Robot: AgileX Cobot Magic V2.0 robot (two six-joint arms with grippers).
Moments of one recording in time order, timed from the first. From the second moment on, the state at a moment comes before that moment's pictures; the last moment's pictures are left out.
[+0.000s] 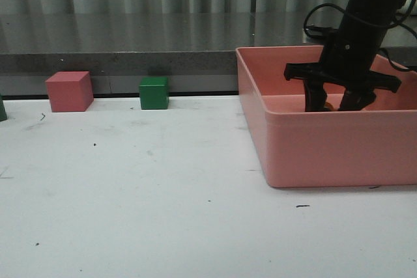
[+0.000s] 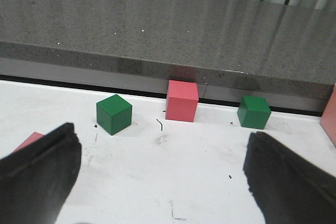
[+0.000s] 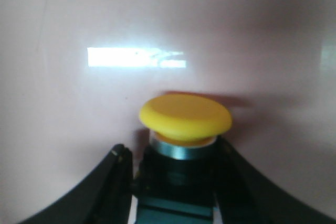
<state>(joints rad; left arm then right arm) 0.01 0.47 -0.45 -0.05 0.27 -0.08 0.13 2.17 -1.70 0.15 0.90 0.12</state>
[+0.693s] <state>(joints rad) 0.01 0.47 -0.45 -0.05 0.27 -0.08 0.28 1.80 -1.73 0.14 0.99 0.12</state>
